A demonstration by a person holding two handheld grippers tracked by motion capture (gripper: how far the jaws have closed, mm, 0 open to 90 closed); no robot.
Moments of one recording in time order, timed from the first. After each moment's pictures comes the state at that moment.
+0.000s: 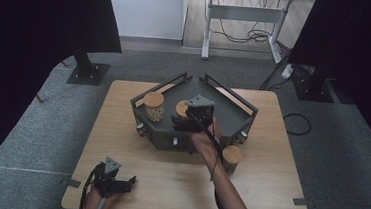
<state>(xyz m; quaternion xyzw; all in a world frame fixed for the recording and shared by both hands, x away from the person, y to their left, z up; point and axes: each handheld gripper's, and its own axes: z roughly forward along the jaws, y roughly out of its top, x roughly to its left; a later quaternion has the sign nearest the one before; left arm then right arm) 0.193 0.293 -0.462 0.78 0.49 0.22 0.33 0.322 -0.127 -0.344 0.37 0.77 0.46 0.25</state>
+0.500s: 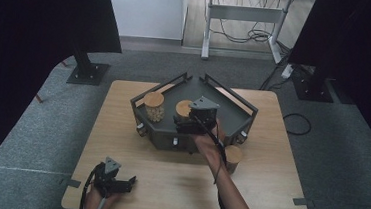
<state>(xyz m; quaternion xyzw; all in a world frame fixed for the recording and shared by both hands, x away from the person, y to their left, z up) 0.193 0.293 -0.462 0.78 0.49 0.22 0.33 0.306 -0.139 -0.342 0.35 0.76 0.48 0.26</state>
